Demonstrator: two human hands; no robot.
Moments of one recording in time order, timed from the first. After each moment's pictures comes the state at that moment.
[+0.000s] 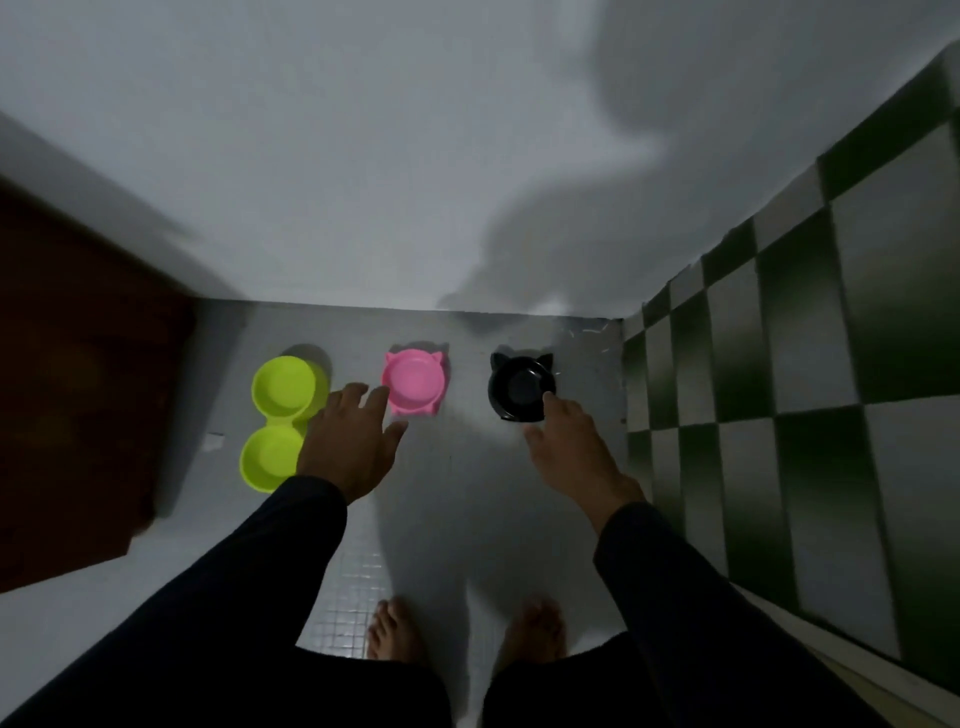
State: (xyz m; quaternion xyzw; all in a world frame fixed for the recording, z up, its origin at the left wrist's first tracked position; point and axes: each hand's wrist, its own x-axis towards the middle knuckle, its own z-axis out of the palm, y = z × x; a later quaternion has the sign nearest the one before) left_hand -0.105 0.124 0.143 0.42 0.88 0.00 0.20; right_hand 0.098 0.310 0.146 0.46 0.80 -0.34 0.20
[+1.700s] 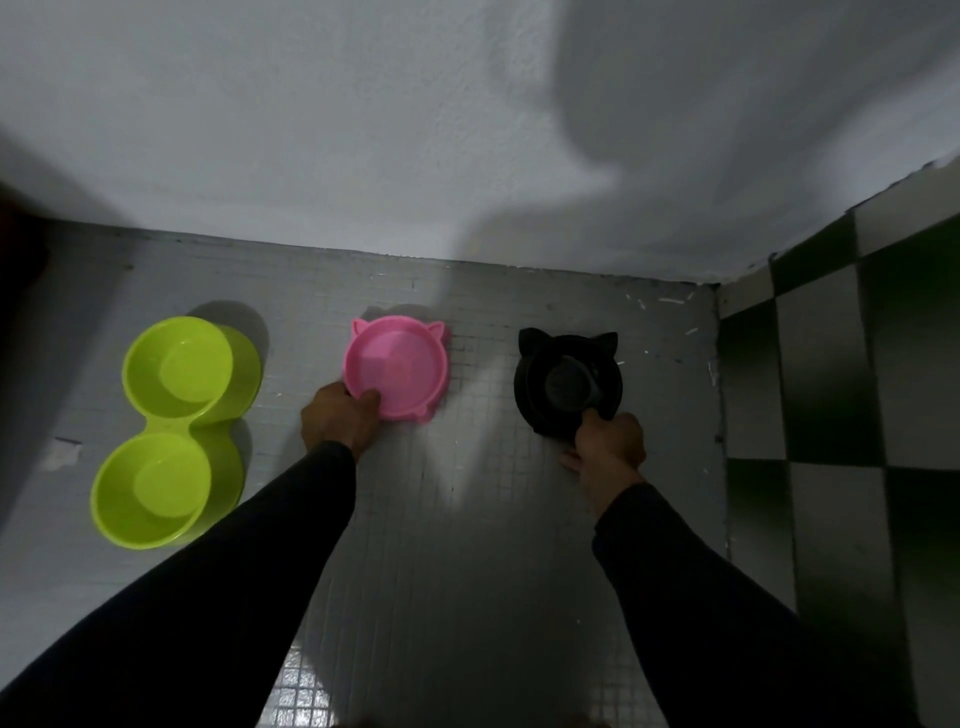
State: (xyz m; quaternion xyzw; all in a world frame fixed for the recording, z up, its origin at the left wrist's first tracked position) left_hand -0.161 0.167 -0.166 0.00 0.93 0.20 0.31; right_hand 0.055 0.347 -0.171 0.80 0.36 -0.48 -0.07
